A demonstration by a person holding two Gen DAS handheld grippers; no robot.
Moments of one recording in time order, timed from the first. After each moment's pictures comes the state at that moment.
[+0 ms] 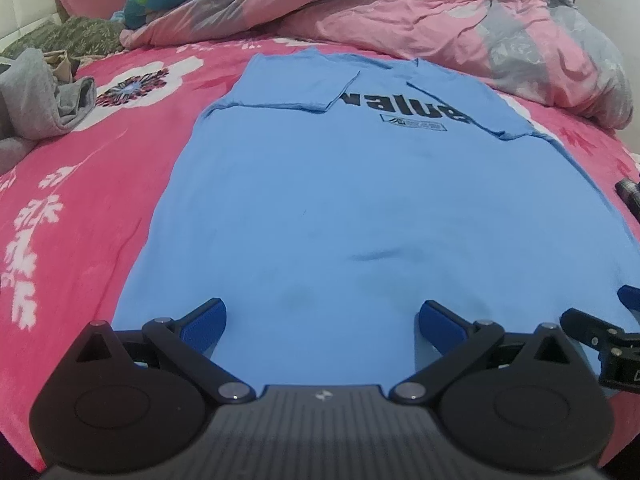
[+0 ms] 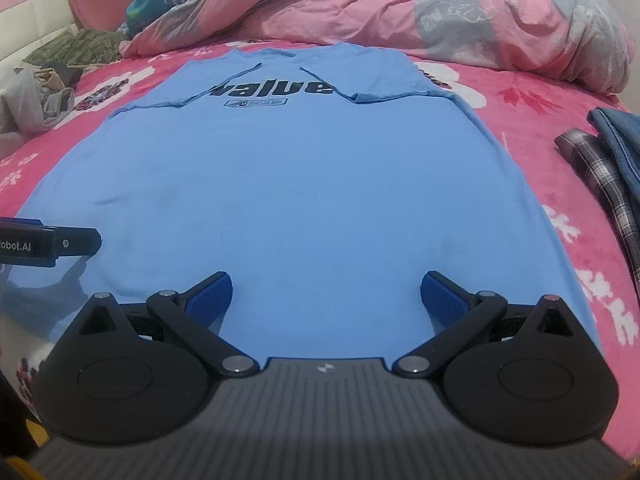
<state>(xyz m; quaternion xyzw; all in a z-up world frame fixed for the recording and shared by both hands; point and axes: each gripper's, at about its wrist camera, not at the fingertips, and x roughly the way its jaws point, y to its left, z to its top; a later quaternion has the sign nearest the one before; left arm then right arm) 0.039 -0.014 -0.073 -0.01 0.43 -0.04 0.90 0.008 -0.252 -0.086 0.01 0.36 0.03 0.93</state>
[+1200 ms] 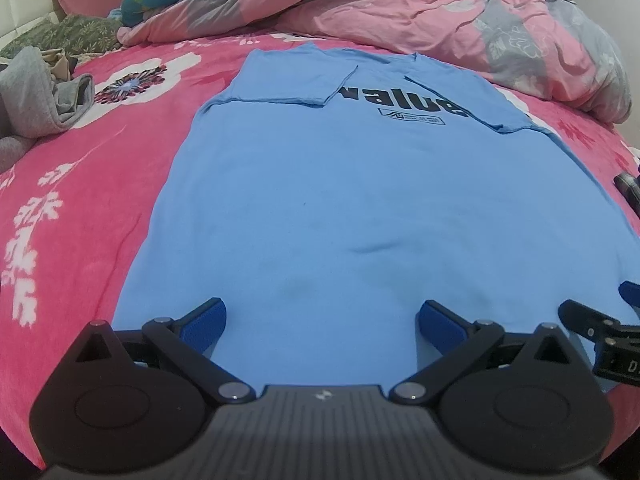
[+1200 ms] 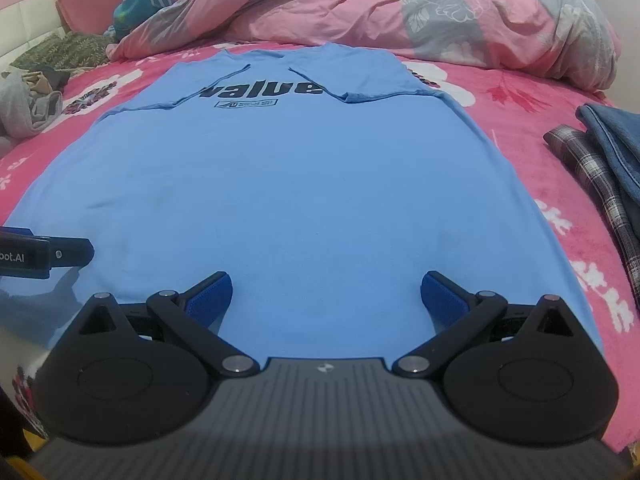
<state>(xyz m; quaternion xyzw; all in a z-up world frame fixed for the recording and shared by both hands) 0.036 -0.014 -0.075 0.00 0.43 -0.05 0.90 0.008 -0.246 -0.088 0.01 0.36 0.01 0.93</state>
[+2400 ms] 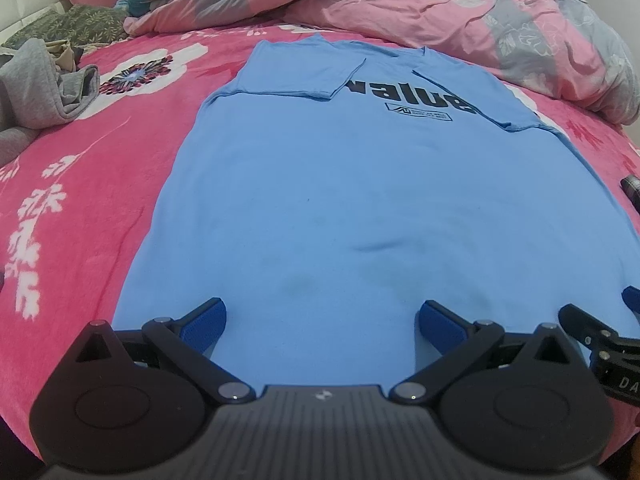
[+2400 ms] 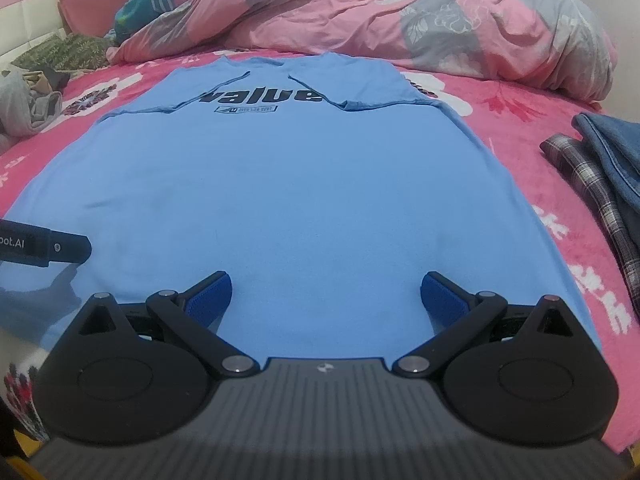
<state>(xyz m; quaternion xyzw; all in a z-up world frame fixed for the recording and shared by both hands) 0.039 -0.015 -0.073 -0.01 0.44 -0.03 0.90 0.003 -0.241 -0.091 0.00 0.34 0.00 0.94</state>
